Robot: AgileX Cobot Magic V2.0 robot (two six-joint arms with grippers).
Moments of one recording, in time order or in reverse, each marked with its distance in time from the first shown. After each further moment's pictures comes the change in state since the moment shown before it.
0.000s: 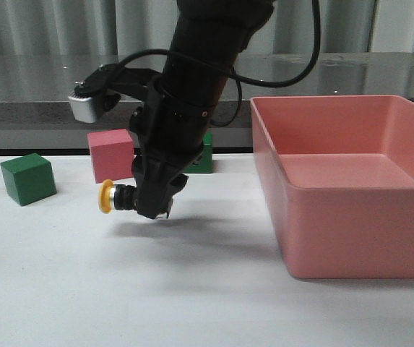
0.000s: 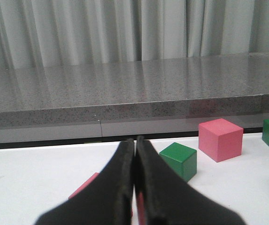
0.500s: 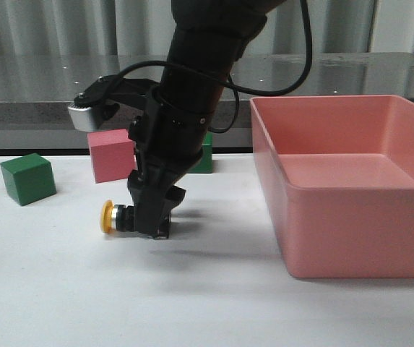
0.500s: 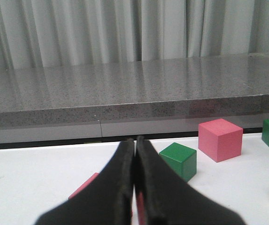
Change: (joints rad) left arm 0.000 0.000 0.000 0.000 0.000 0.000; right arm 0.000 0.024 -0.032 0.000 0.047 -0.001
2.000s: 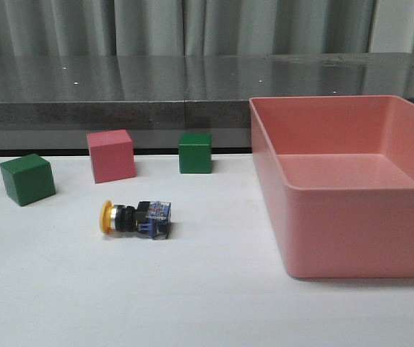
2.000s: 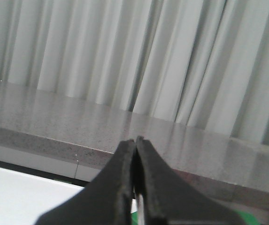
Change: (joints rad) left arm 0.000 0.000 0.000 -0.370 -0.198 -0.005; right arm -0.509 -1.473 0.906 -0.239 -0.001 0.759
